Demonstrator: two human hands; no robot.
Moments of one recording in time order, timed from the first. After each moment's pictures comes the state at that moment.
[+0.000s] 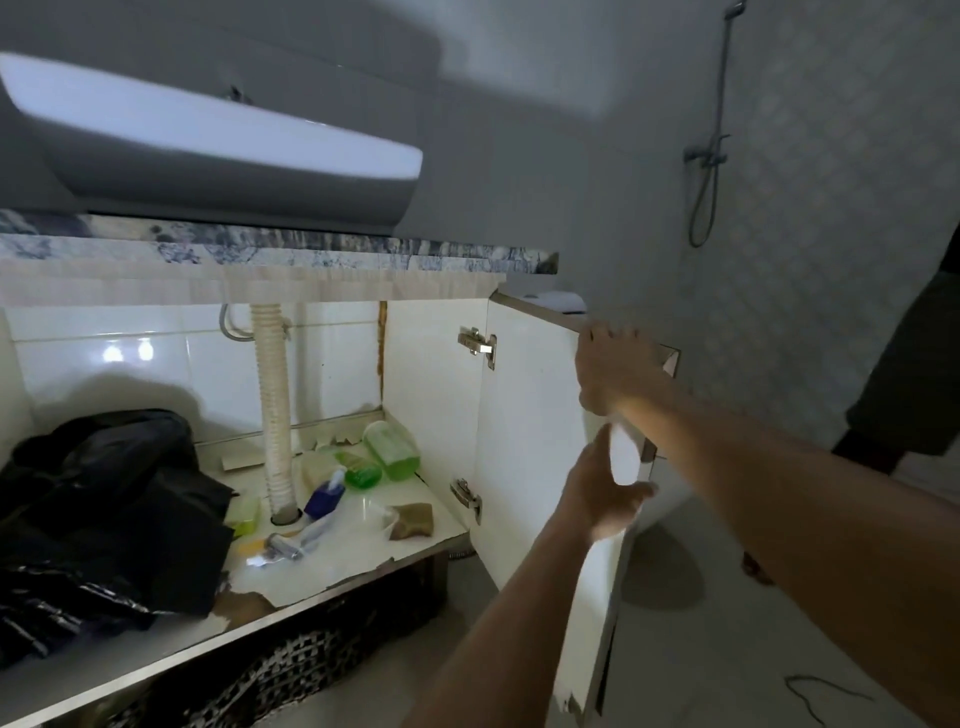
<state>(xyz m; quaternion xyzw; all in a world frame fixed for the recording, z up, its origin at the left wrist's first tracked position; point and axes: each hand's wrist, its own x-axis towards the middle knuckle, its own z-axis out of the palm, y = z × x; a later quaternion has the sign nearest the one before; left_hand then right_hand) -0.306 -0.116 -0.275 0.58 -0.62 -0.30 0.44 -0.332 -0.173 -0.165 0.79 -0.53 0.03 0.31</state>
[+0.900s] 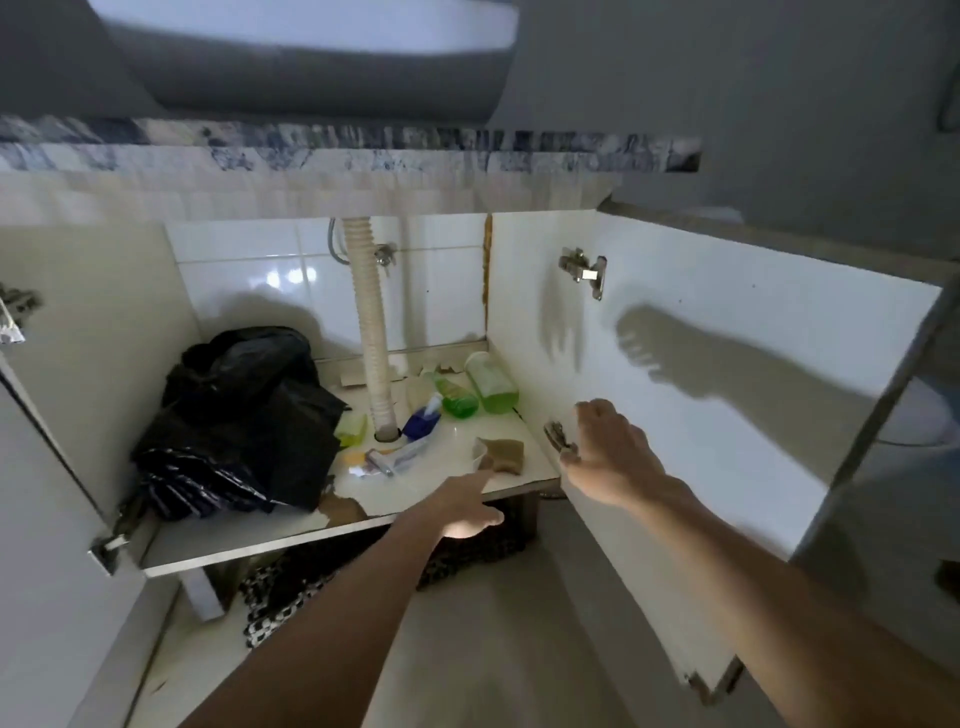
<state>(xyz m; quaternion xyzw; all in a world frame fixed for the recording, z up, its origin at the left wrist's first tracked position) -0.116 -0.107 -0.391 0.82 -0.49 -0.25 0.13 -0.281 -0.190 -0.319 0.91 -0.40 0.11 -0.08</state>
